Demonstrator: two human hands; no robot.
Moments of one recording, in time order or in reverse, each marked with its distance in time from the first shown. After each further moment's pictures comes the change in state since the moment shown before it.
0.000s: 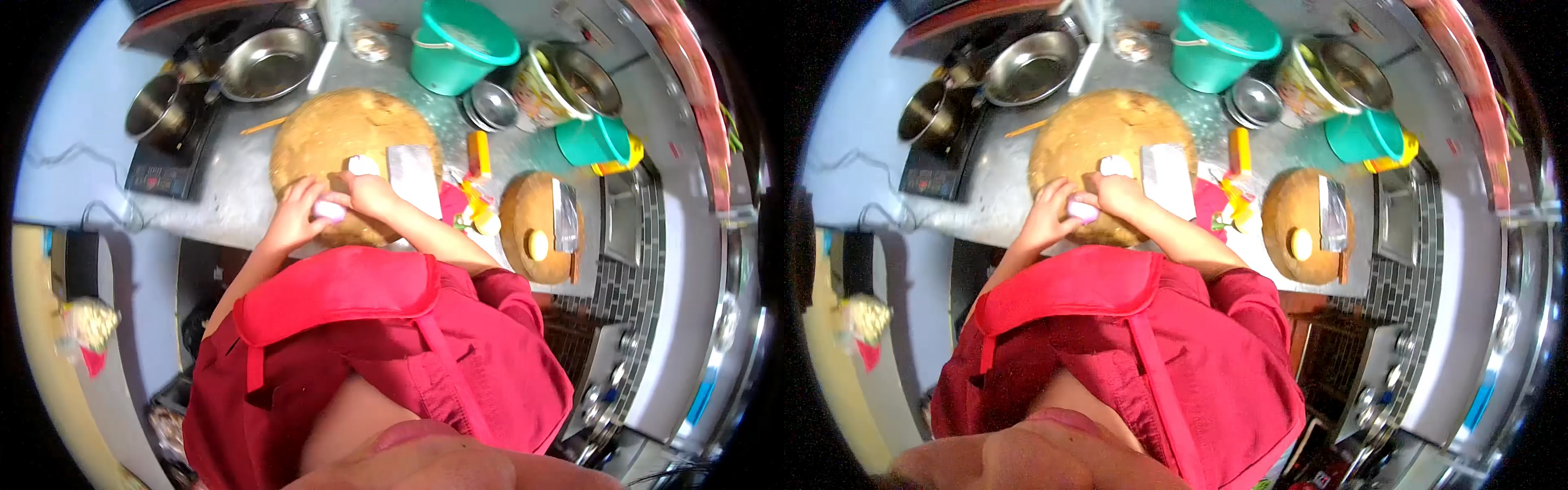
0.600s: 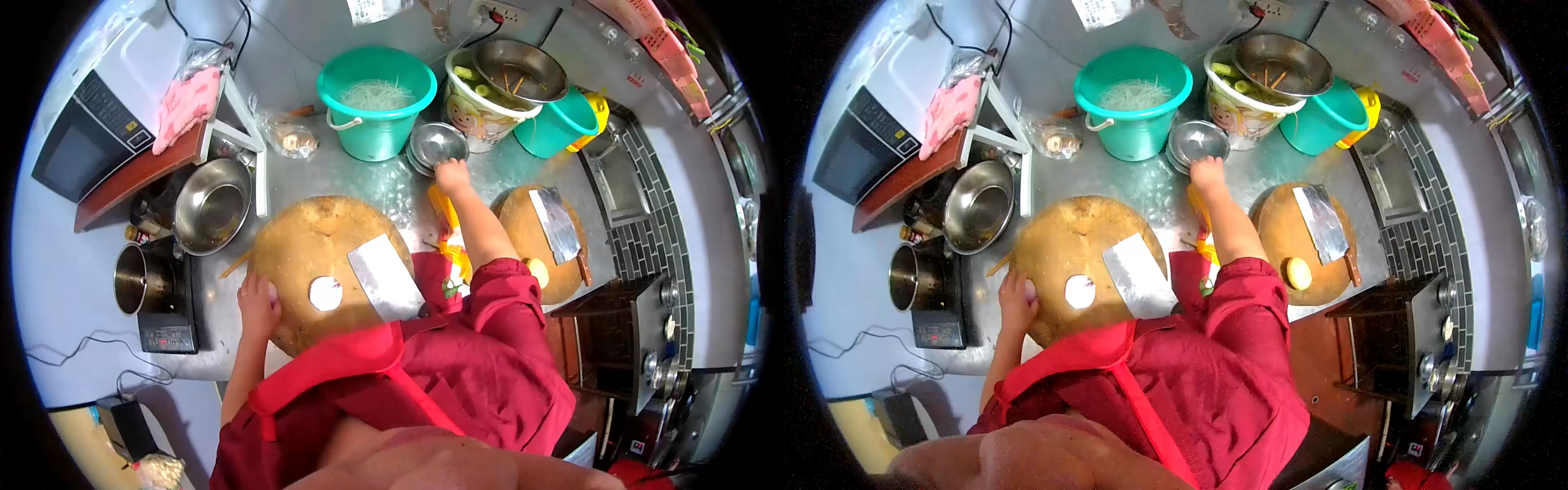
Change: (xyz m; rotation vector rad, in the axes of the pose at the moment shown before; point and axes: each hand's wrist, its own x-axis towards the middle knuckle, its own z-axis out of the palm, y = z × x) left_hand 0.095 -0.072 -0.004 0.550 0.038 0.051; right_hand 0.029 0.337 -0.143 -0.748 0.338 0.547
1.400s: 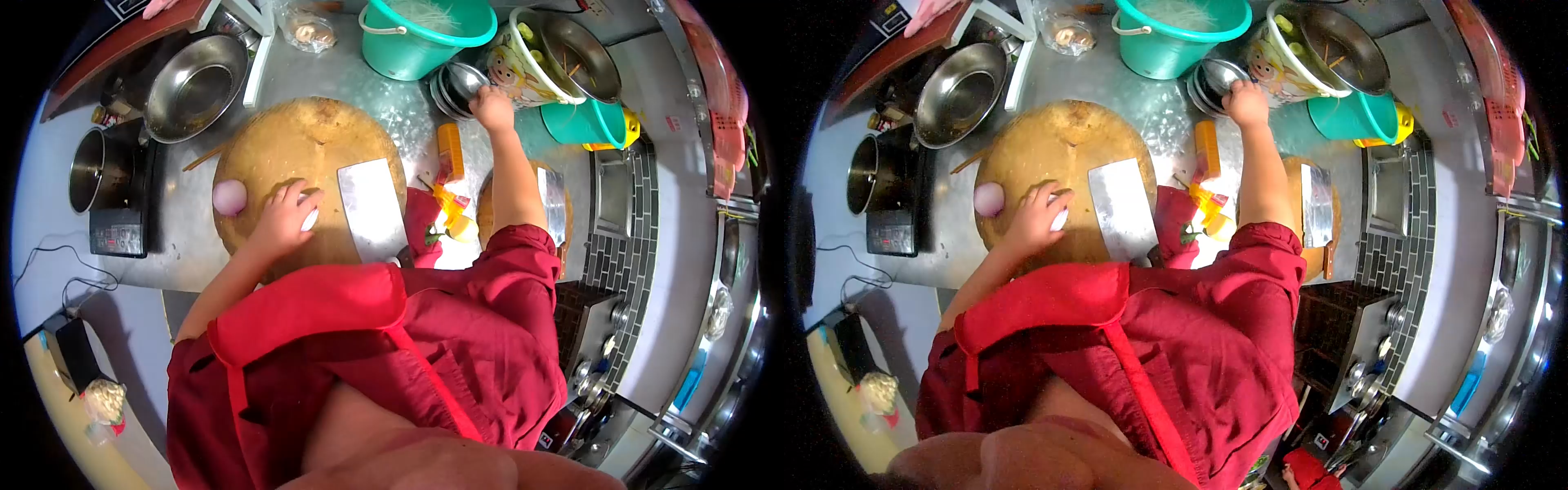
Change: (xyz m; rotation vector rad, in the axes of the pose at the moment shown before) left_hand 0.022 0.087 0.004 -0.456 -0.252 0.205; right_hand 0.021 0.037 -0.026 0.104 0.228 -0.151
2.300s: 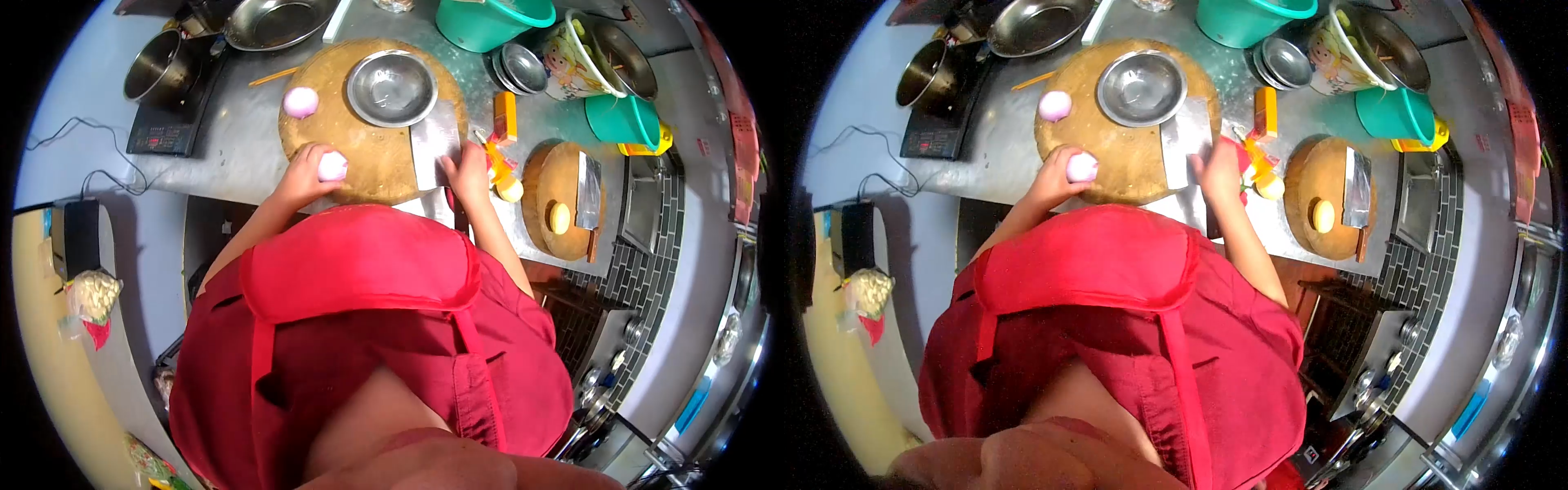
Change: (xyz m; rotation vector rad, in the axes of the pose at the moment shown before) left_hand -0.128 -0.019 0.027 -0.254 0.264 -0.160; right_hand -0.219 -0.227 -0.089 0.551 -0.157 0.184
